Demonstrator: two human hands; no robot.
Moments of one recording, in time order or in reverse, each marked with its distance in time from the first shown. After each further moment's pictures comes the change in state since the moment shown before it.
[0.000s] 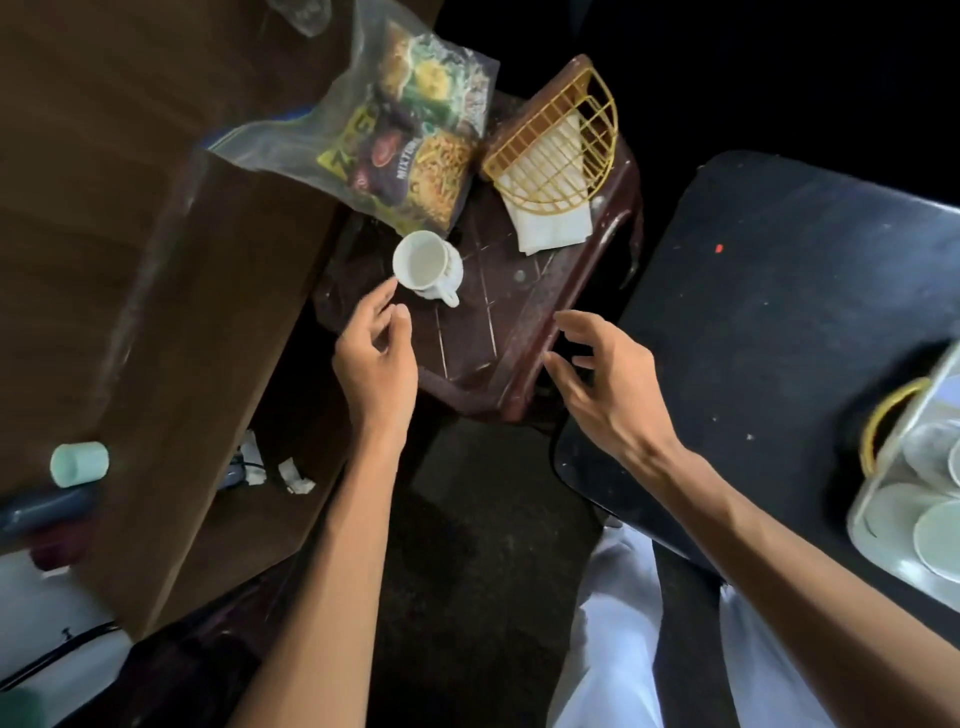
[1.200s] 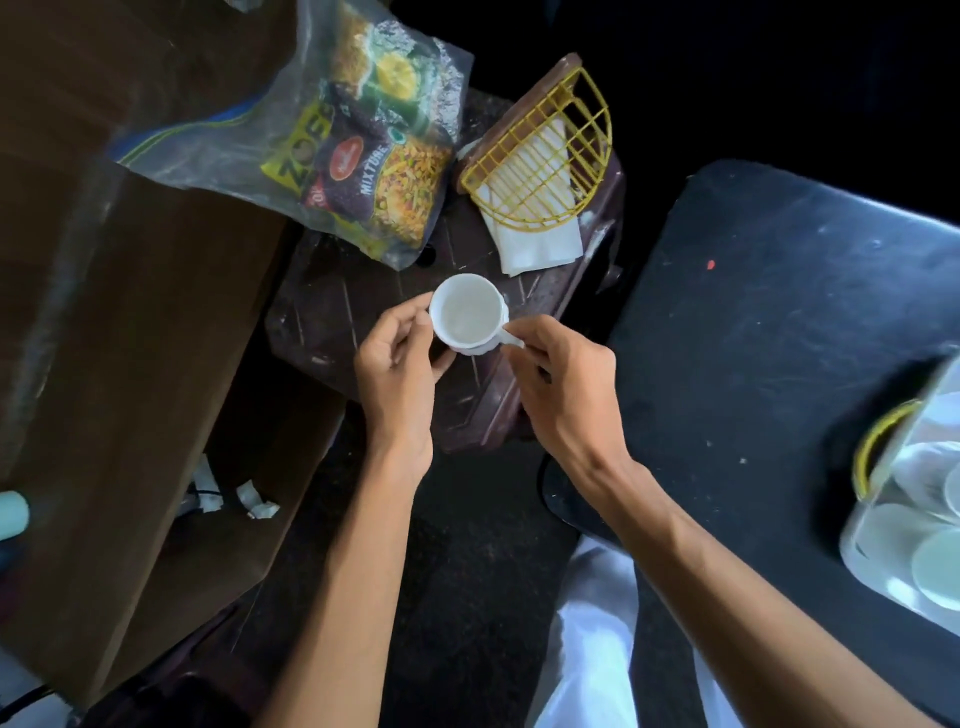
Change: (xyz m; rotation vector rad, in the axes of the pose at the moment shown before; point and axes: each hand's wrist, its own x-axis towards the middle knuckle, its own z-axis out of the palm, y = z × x) left_hand 0.021 0.002 0.044 -0.368 -0.174 -0.273; right_hand 0.043 -0.017 0.035 0.109 0.139 0.077
